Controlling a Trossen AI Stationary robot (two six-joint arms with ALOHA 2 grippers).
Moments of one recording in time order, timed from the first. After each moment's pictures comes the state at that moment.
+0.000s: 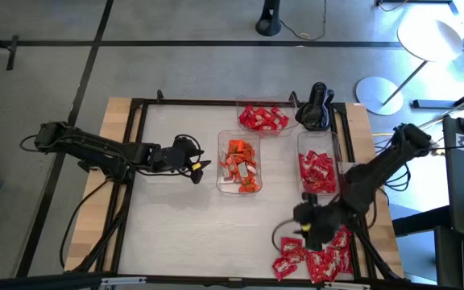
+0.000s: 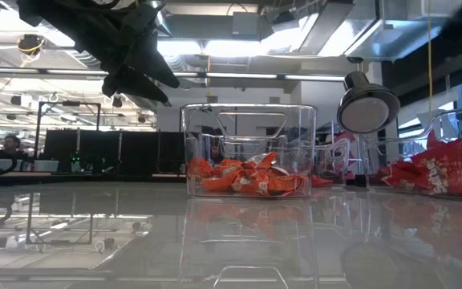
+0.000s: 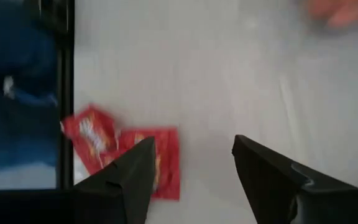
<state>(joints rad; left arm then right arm) -0.10 1.14 0.65 -0.12 -0.49 -0.56 0.75 1.33 0.98 -0.69 0.23 0.81</state>
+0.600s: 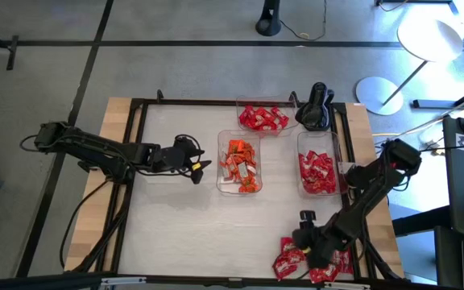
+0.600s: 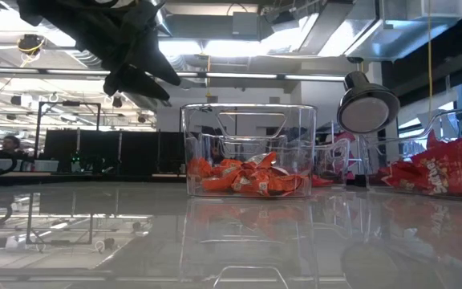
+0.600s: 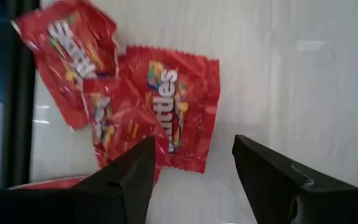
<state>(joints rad) -0.11 1.14 0.65 -0.10 -0.49 -0.56 0.90 1.60 0.95 -0.59 0.20 0.80</state>
